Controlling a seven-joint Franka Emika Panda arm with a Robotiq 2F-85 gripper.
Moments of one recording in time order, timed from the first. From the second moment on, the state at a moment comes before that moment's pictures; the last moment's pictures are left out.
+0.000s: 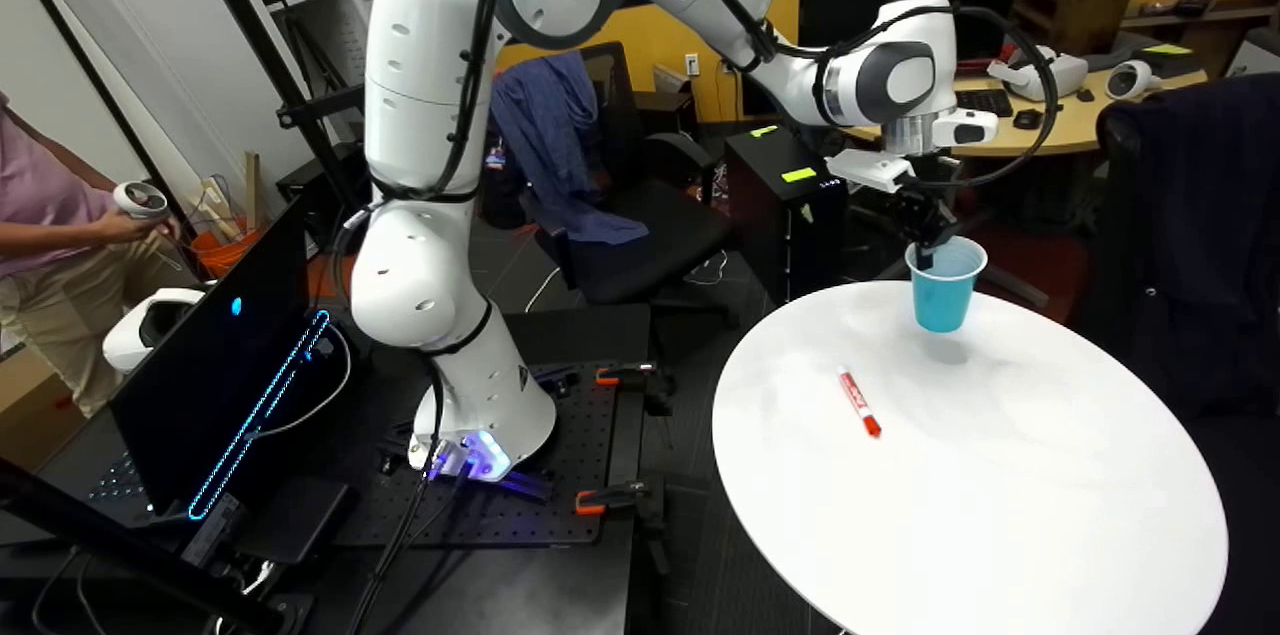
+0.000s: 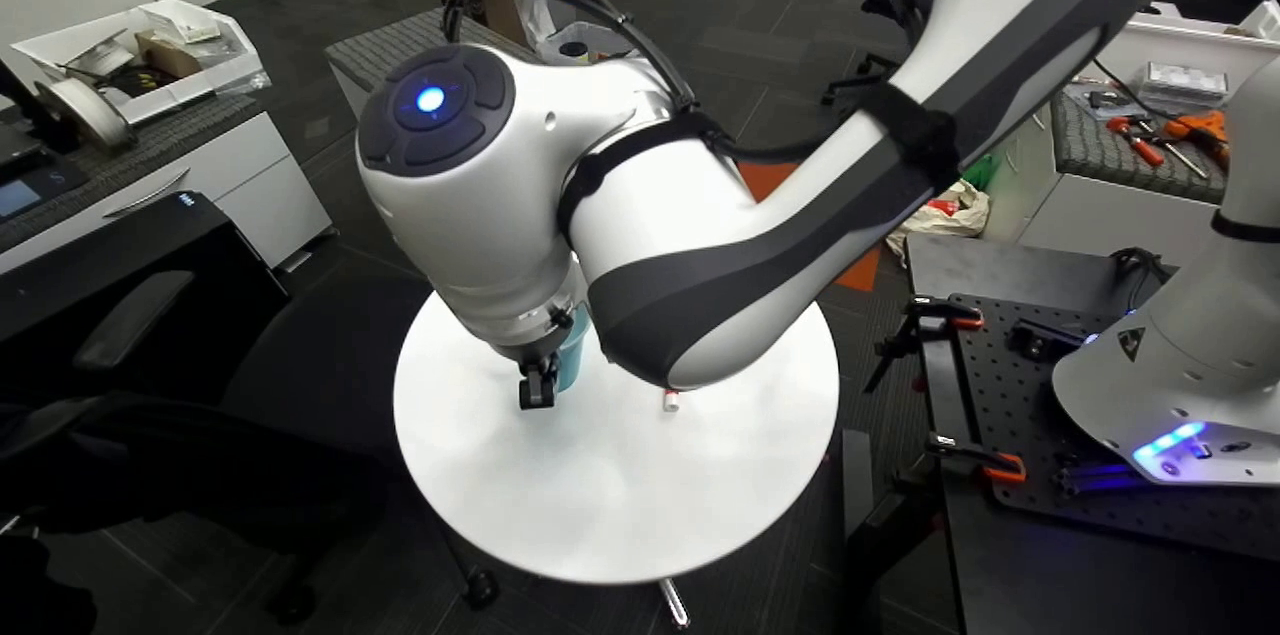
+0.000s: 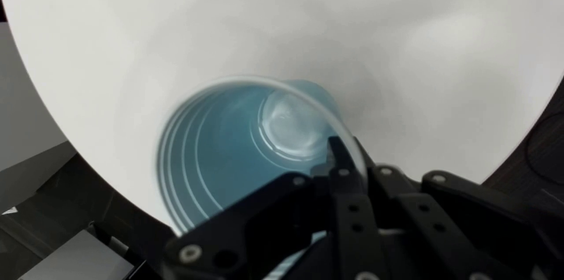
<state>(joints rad) 0.28 0.47 0.04 -1.83 -0.39 2.28 0.24</state>
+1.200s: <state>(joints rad) 0.26 0.65 0.05 -1.70 -0.37 2.24 0.11</state>
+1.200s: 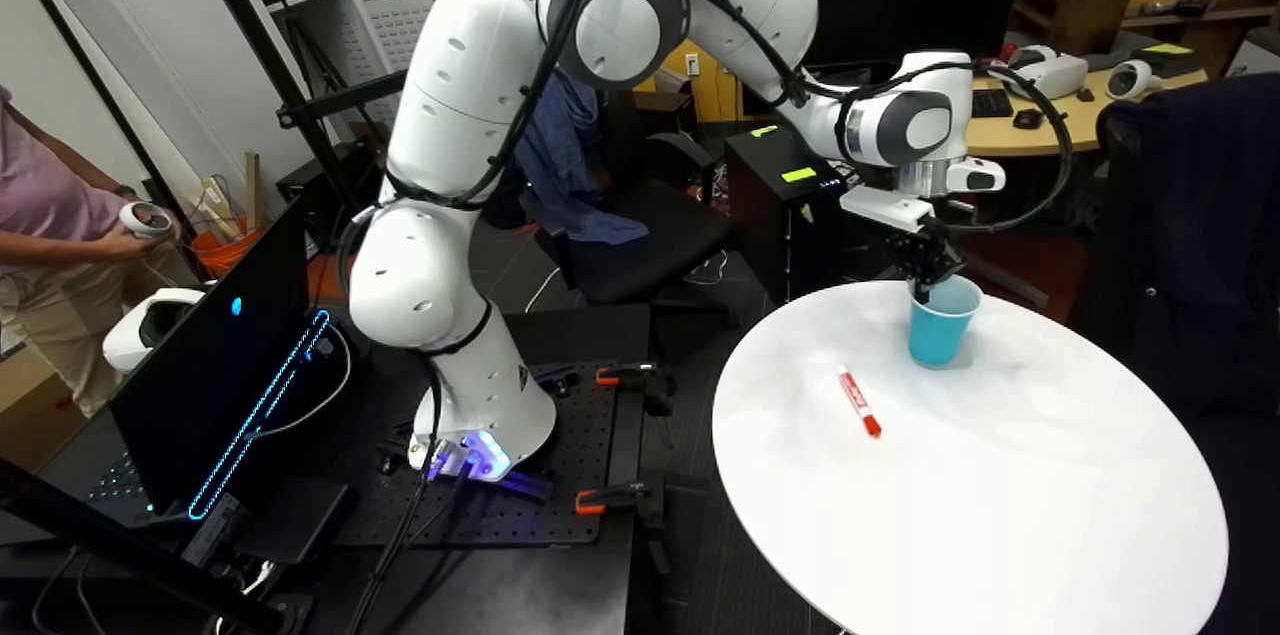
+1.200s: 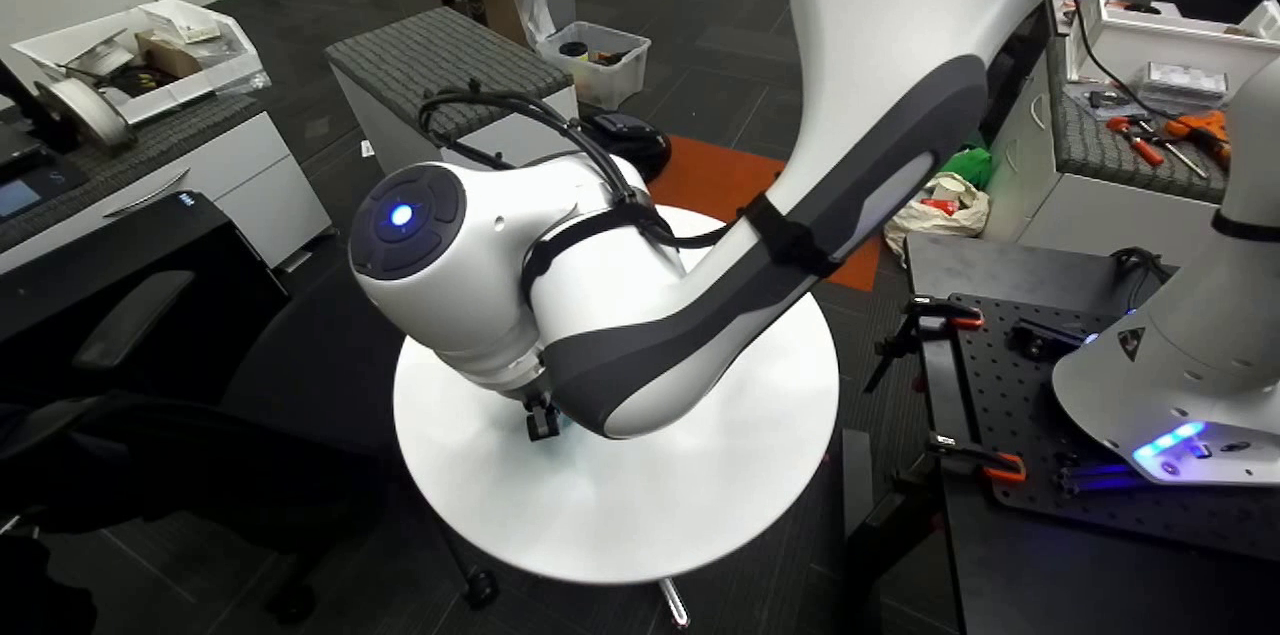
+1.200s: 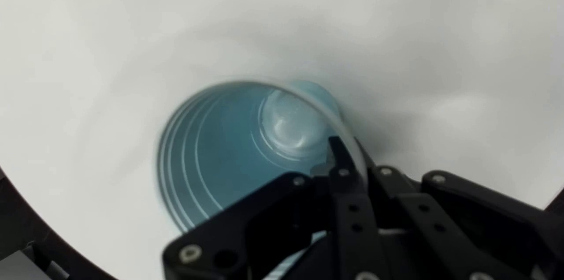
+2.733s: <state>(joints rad) 0.26 0.53 0.02 -1.73 -0.36 2.13 0.20</state>
